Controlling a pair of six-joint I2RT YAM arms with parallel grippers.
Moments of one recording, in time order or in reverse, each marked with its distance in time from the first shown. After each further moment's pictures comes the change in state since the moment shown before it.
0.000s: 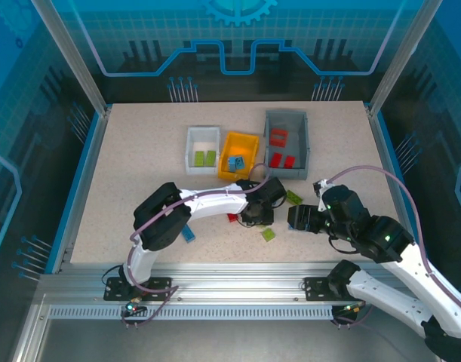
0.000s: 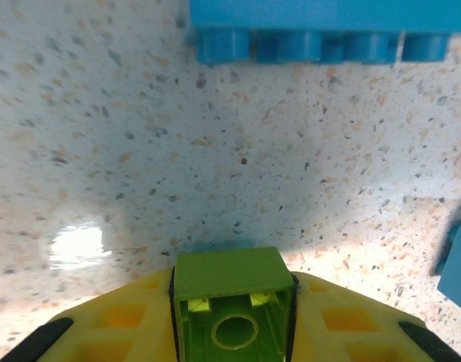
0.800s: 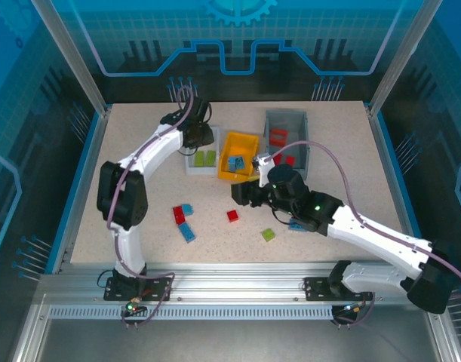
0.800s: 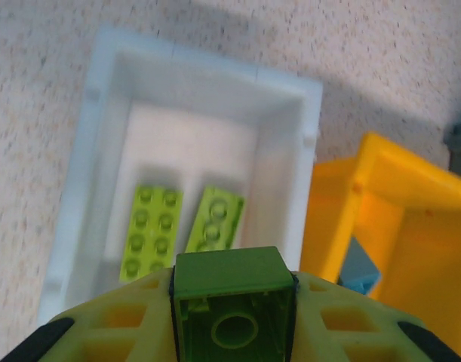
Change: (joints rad) left arm 0.651 -0.013 0.291 -0.010 -0.082 0.423; right arm 0.171 0.483 0.001 0.802 0.059 -0.194
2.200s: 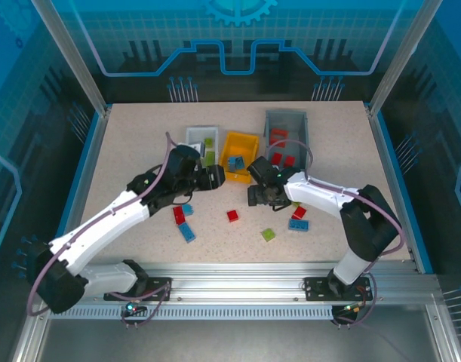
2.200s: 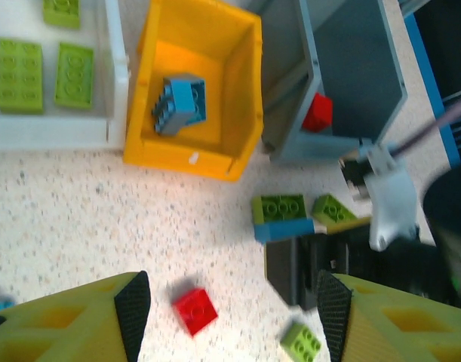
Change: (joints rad) left arm -0.319 -0.832 -0.725 0.189 0.054 -0.108; right arm -0.213 0.529 0.171 -0.479 0.115 0.146
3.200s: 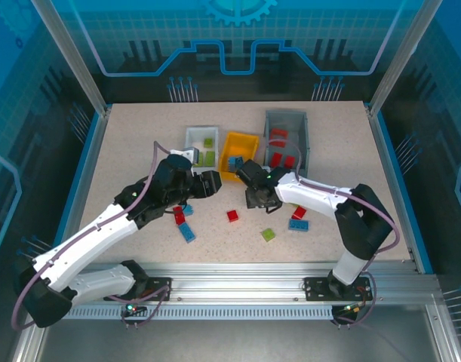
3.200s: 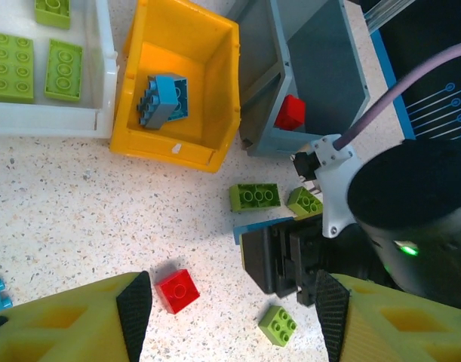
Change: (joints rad) left arm -0.045 -0.116 -0.035 -0.009 -0.023 -0.037; right arm 0.108 0.009 0.099 -0.088 0.072 0.014
